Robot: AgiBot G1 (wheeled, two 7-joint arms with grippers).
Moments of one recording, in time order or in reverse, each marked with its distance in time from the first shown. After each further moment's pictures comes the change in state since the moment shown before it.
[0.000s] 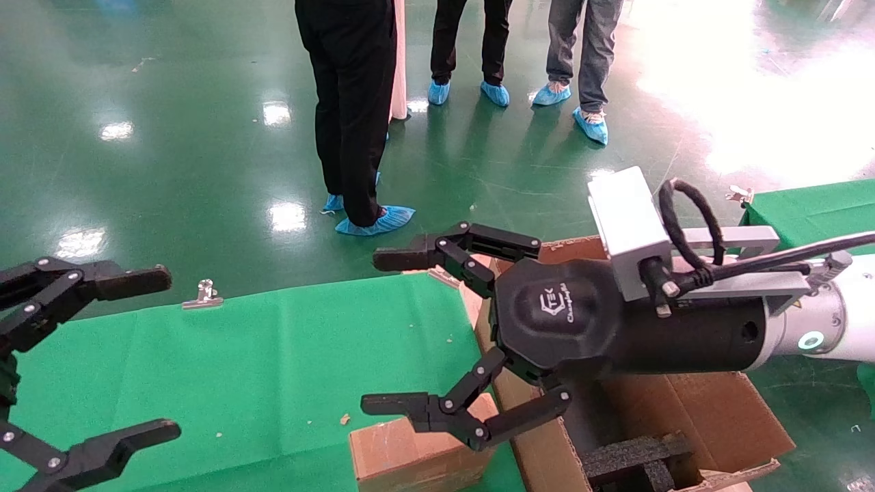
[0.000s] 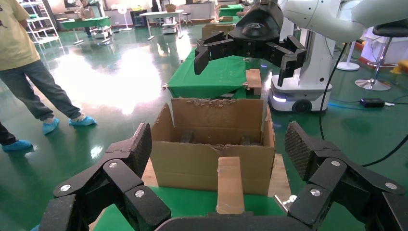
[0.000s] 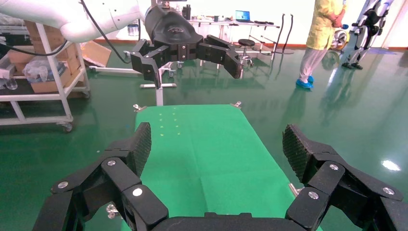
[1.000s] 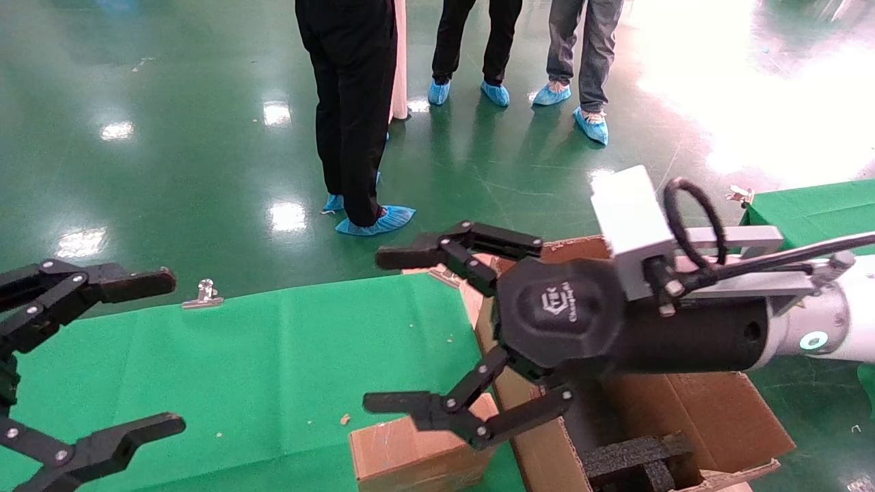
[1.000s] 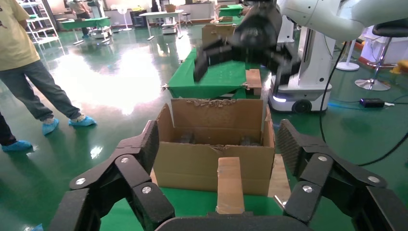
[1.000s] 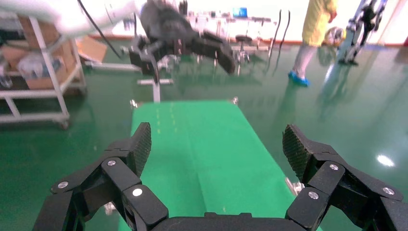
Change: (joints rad) left arm 0.000 0.000 0.000 0.000 0.000 0.000 0.000; right arm 0.054 -0.006 -0.045 0.001 -0.090 -0.020 0.019
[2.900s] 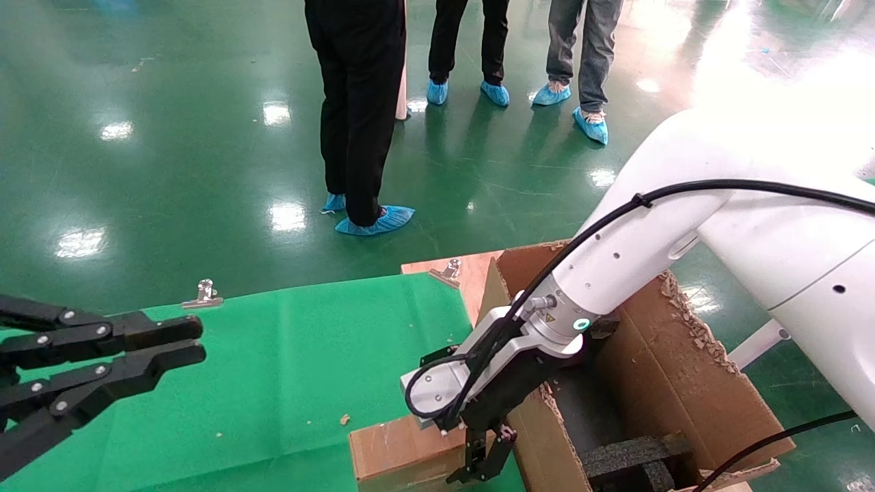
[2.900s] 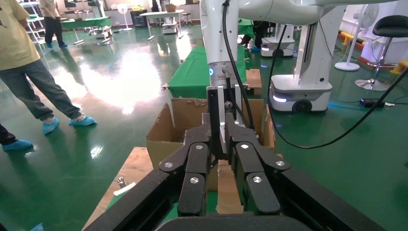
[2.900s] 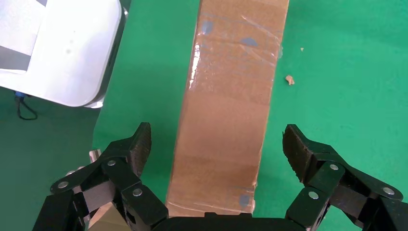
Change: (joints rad) left arm 0.000 -0.001 0.001 0.001 -0.001 -0.001 0.001; right arm 0.550 -0.363 -0.781 -0.221 -0.695 -0.059 -0.071
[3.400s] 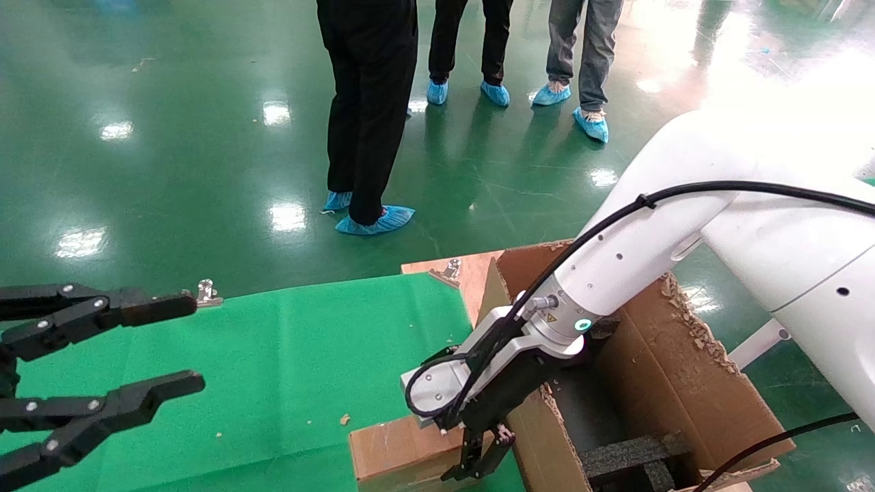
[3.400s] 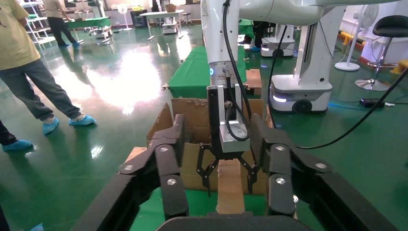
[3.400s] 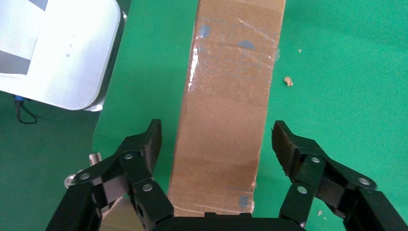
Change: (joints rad) left arm 0.000 0.000 0.000 0.000 0.000 0.000 0.000; right arm -0.006 0.006 0.011 0.004 0.002 0.000 0.006
